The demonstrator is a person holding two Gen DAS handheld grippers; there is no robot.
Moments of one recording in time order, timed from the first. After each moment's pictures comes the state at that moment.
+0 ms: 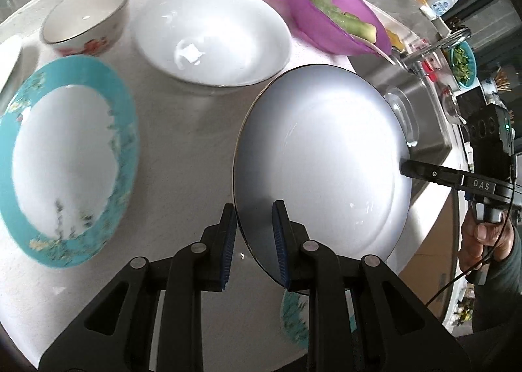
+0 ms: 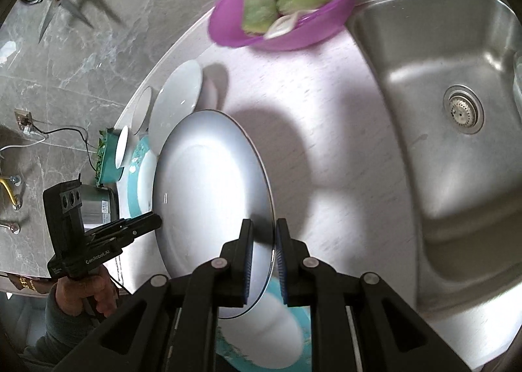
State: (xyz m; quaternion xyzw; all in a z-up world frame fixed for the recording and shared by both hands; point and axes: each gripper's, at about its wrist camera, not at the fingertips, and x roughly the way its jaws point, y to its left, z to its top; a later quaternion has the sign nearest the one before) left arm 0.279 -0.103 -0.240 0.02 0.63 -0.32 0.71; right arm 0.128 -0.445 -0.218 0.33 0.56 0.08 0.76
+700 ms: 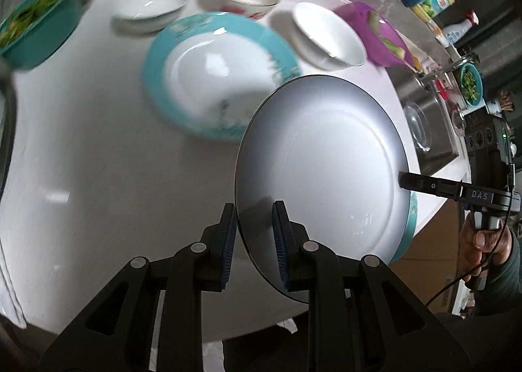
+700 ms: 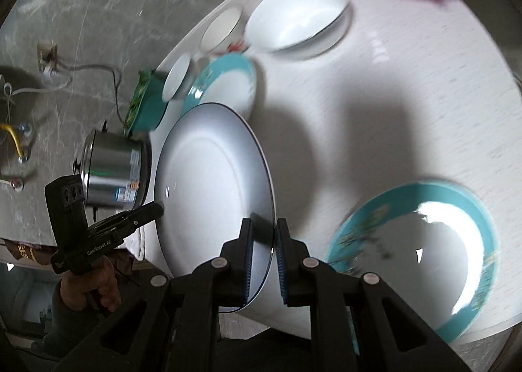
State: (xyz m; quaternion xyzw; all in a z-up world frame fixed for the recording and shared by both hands) left arm 0.221 0.158 -0.205 -0.01 0.62 -0.27 0.74; right arm 0.116 -0.263 -0.203 0.31 0.58 0.15 0.74
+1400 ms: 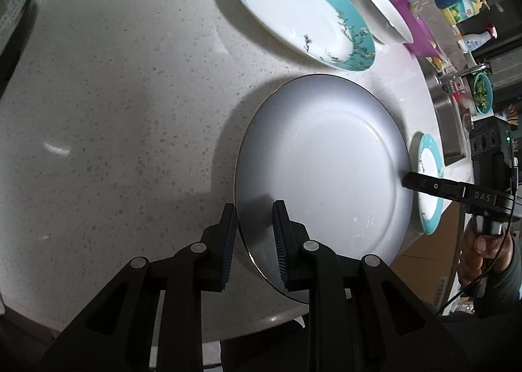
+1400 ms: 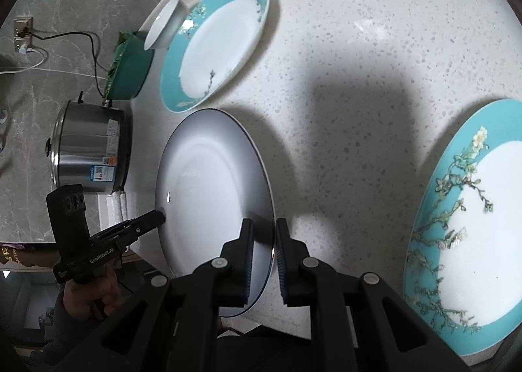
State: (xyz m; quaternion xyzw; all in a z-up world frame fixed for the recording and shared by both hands) left arm 0.199 0.247 -0.282 -0.04 0.66 -0.24 0.71; right arm 0.112 -0.183 -0.264 0.30 0.62 0.13 0.72
